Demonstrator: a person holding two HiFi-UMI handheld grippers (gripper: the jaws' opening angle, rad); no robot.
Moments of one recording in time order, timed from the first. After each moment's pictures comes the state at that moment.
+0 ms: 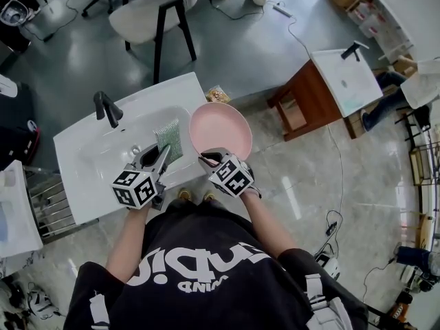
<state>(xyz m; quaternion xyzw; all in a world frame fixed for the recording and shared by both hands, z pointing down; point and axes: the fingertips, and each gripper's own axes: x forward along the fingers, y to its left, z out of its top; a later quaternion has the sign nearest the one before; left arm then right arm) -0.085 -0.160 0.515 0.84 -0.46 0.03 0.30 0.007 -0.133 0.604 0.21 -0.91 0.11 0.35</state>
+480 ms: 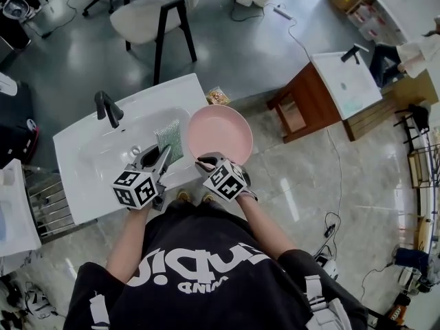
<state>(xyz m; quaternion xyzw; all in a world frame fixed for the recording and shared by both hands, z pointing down) -0.085 -0.158 0.515 0.84 -0.46 0.02 0.30 -0.002 -0.120 0.618 0.20 -0.90 0.10 0.38</state>
